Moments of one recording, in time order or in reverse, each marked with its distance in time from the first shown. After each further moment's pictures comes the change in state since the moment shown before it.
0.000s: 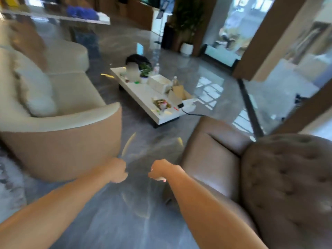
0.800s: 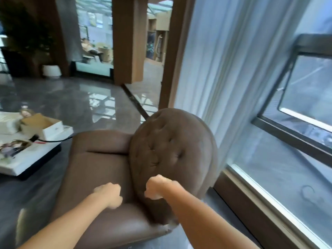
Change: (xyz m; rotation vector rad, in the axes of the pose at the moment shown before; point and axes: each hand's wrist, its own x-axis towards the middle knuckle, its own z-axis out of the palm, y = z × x) left_hand -0.011 0.605 -0.004 0.278 0.046 0.479; right_hand -0.274 0.520 0.150 0.359 0.243 0.481
